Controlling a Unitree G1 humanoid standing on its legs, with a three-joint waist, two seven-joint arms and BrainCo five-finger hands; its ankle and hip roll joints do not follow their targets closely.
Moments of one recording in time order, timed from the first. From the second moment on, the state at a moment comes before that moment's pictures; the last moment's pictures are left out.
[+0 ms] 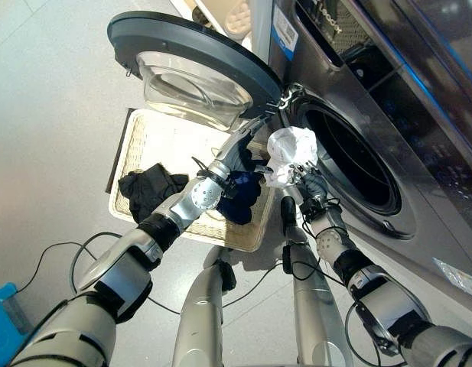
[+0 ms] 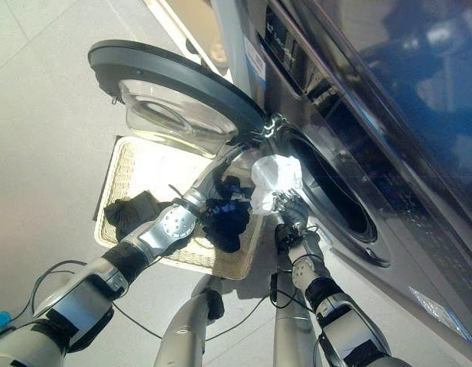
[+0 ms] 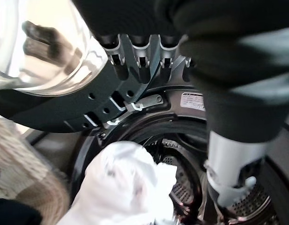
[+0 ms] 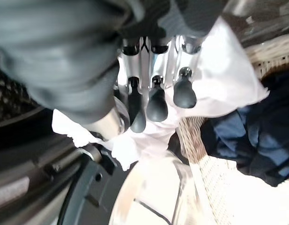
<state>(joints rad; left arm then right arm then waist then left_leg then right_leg) -0.91 0.41 -0.69 0.65 0.13 -0.45 0.34 -0.69 -0.22 0.35 0.95 1.15 -0.41 0.19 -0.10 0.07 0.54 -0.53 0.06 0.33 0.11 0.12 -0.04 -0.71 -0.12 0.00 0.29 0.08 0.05</state>
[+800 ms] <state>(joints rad) -0.91 0.39 -0.68 0.65 0.04 -0.43 0.34 -0.86 -0.19 -0.02 1.10 1.95 -0.42 0.32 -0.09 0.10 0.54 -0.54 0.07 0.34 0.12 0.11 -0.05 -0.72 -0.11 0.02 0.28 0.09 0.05</state>
